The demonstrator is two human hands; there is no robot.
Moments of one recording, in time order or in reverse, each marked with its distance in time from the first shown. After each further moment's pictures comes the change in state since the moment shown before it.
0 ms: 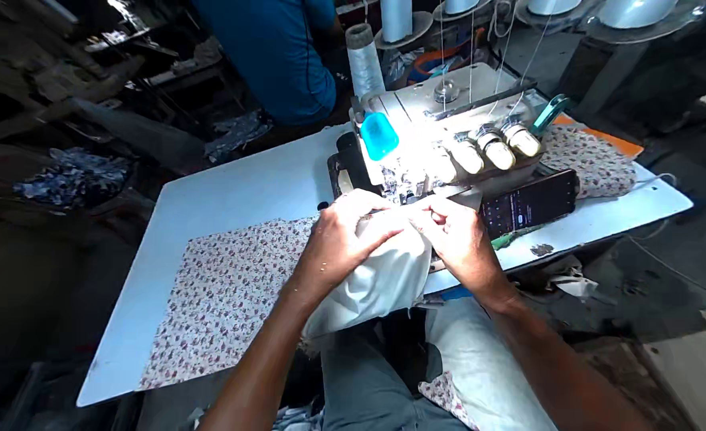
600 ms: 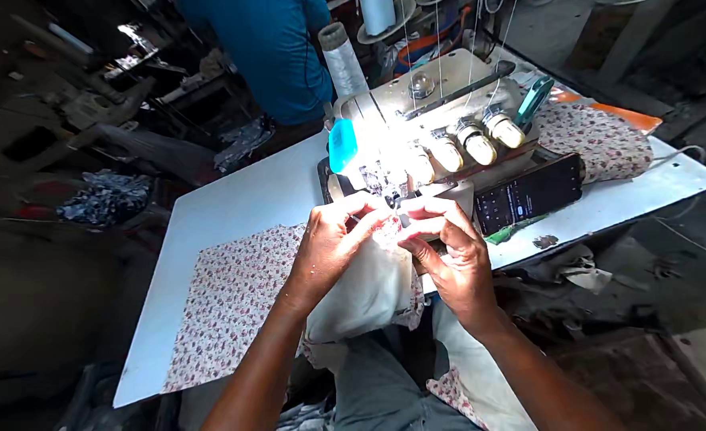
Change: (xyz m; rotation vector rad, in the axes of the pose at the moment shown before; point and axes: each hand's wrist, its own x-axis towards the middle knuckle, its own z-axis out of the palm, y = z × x) left_hand 0.012 0.019 0.001 -0.158 -0.008 -0.055; right_hand -0.023 0.006 0.007 0.274 0.209 -0.200
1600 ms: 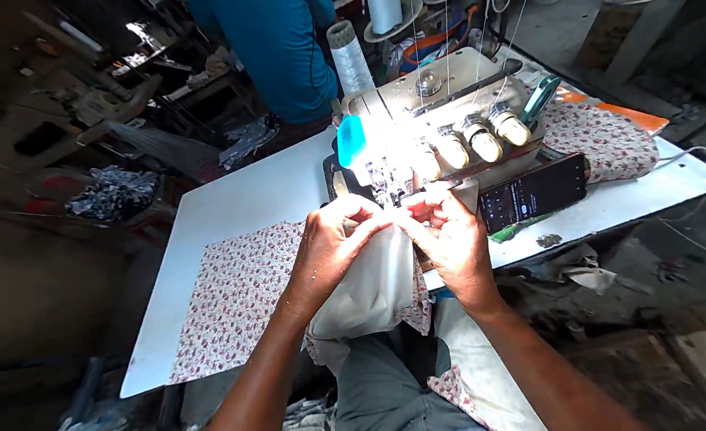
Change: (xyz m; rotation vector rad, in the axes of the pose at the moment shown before) left_hand -0.011 0.002 -0.003 0.076 0.065 -0.023; right_hand 0.012 -0.009 0.006 0.149 -0.031 0.264
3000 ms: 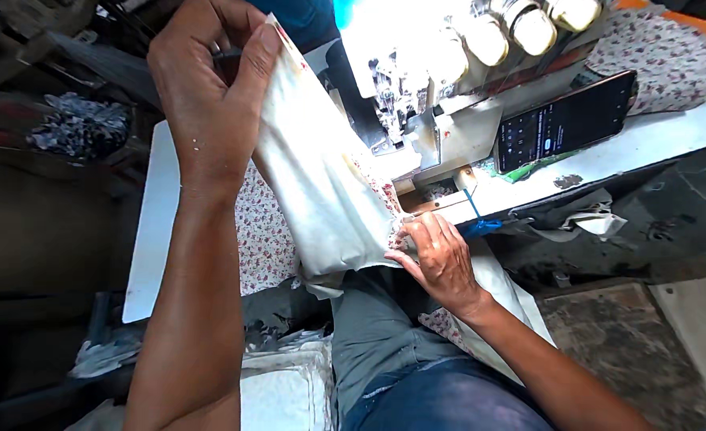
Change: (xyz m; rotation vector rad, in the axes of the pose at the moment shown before) left_hand 0.026 -0.022 -0.068 0.215 0.279 -0.108; right_hand -0.102 0.063 -0.004 -0.846 -0.247 -0.337
